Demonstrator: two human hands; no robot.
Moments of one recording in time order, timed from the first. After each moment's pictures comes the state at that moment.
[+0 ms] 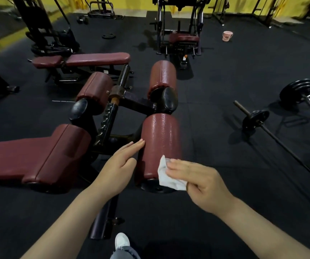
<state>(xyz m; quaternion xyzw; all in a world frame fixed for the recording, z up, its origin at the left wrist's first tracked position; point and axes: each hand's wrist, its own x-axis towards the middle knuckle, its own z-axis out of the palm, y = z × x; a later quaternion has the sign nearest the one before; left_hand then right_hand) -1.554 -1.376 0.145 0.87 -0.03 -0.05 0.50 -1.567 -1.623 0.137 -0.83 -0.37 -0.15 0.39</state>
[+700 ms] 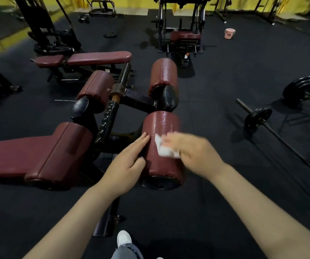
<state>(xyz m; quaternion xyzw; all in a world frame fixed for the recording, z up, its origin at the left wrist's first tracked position) -1.555 -1.386 0.144 0.87 -0.08 -0.03 0.48 -1.502 -1.614 0.141 -0.86 -0.39 -0.21 0.26</state>
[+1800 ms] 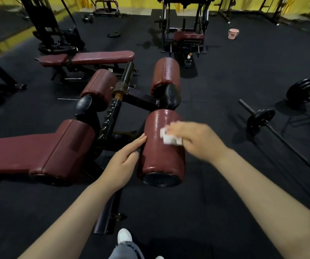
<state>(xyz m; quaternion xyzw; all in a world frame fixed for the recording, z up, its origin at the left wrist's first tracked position) -1.552 -1.375 0.124 0.82 -0.04 -0.03 0.58 -1.477 -1.621 0.157 -0.88 -0.39 -0.16 0.24</state>
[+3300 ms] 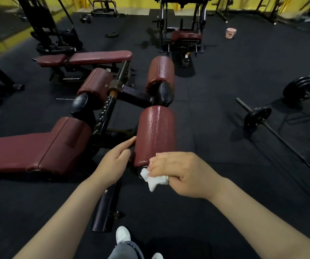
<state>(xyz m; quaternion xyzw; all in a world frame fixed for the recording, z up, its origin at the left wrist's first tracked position) -1.562 -1.377 0.130 0.84 0.04 -0.07 0.53 -1.562 -1.612 0.151 -0.78 -0.50 -0.12 0.35</state>
